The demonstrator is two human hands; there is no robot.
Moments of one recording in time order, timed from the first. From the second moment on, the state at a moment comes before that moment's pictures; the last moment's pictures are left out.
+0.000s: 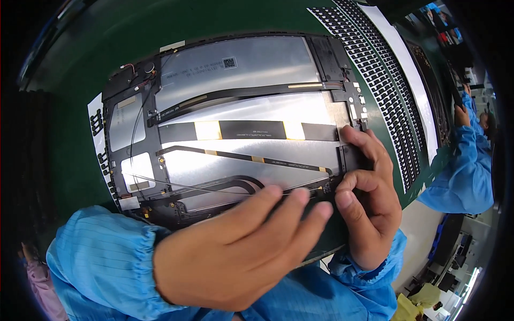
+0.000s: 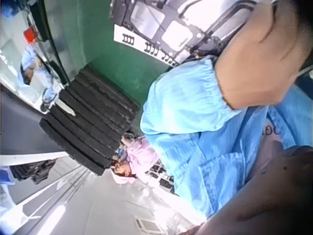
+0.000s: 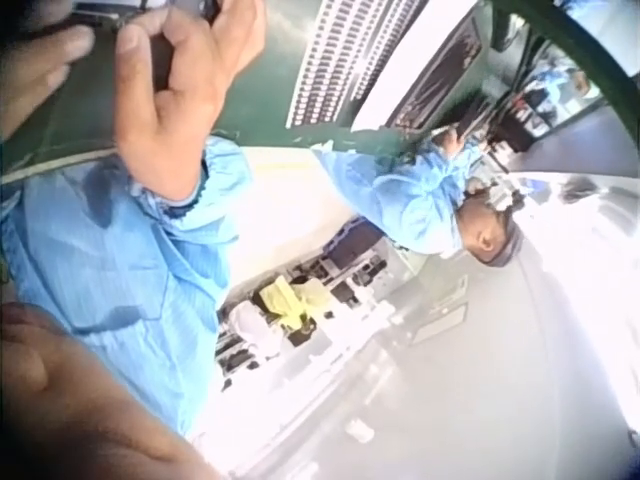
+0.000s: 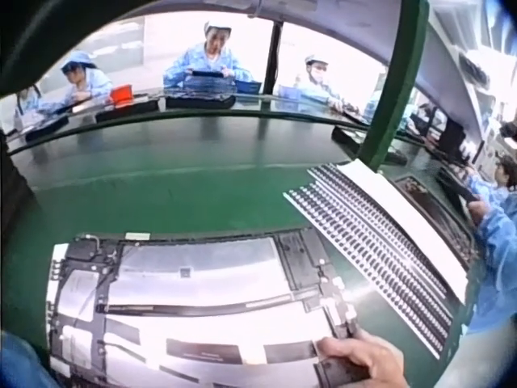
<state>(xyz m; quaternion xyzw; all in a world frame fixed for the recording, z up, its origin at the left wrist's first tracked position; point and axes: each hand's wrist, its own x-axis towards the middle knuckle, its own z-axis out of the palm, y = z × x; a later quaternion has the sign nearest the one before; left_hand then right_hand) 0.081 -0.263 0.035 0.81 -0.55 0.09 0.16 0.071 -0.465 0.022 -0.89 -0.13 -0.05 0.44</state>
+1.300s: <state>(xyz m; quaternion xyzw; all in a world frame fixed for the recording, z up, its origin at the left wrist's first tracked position) 0.085 -0.267 0.029 0.81 -0.52 0.01 0.25 0.069 -0.470 0.005 -0.84 -0.12 -0.17 0.50</state>
